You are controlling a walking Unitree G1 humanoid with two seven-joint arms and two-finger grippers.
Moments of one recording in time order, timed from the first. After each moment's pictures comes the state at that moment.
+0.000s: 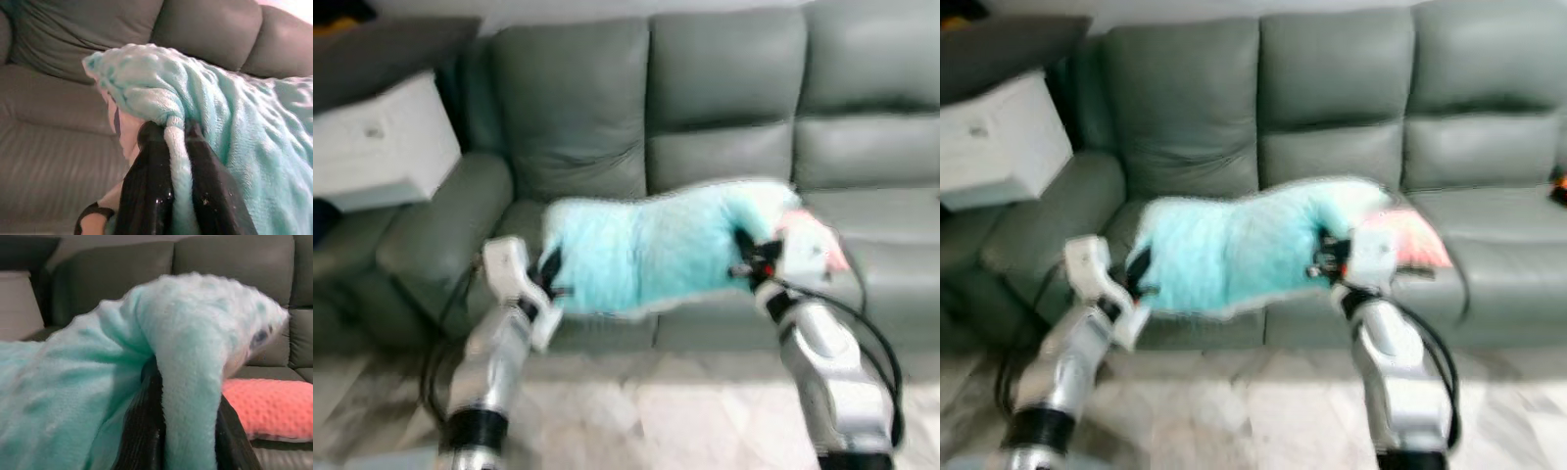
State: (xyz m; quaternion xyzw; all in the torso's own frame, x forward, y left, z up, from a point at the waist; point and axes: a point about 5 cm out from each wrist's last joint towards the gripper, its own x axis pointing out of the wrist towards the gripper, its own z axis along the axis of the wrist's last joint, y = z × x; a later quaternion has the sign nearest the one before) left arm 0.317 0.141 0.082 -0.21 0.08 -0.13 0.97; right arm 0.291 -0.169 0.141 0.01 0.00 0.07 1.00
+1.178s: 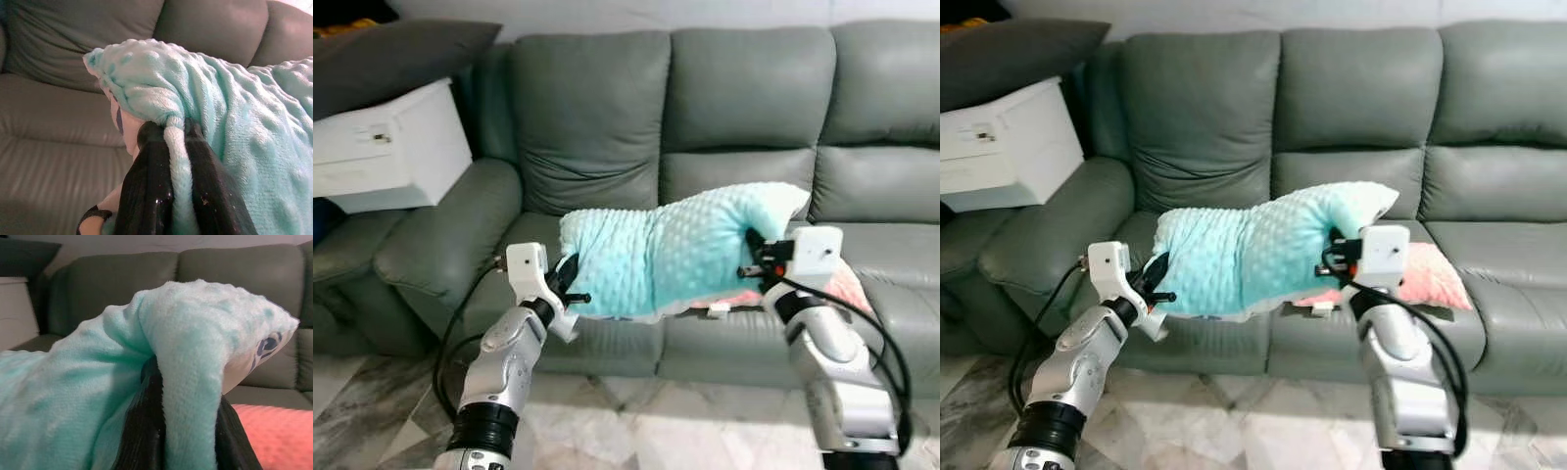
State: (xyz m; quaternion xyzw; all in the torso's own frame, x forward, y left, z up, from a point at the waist) left arm 0.318 0.136 0.080 -0.17 0.10 -0.14 0.97; right arm 0.291 -0.165 0.143 0.02 -0.01 0.07 1.00
